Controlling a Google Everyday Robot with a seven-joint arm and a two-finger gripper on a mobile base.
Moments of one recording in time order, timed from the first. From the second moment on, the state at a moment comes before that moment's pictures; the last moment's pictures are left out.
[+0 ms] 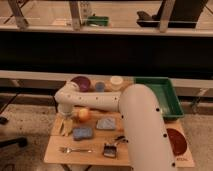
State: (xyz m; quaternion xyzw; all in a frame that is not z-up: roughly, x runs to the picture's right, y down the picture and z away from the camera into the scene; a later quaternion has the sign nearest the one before) arm -0.248 0.189 0.868 -0.33 -0.22 -0.18 0.90
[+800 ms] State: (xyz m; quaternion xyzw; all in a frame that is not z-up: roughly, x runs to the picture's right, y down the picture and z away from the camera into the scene) arm -0.249 0.181 0.850 -0.32 -0.22 -0.20 0.90
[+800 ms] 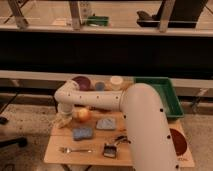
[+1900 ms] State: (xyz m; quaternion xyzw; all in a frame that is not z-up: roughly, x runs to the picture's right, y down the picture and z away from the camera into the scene) arm -0.248 0.158 0.802 -0.27 -0.23 -0.21 0.91
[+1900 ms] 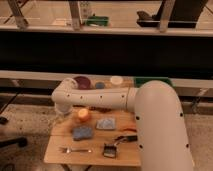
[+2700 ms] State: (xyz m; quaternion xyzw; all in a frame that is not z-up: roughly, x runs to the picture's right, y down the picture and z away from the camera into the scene) arm -0.267 0.165 0.800 -0.27 -0.25 -0.24 0.90
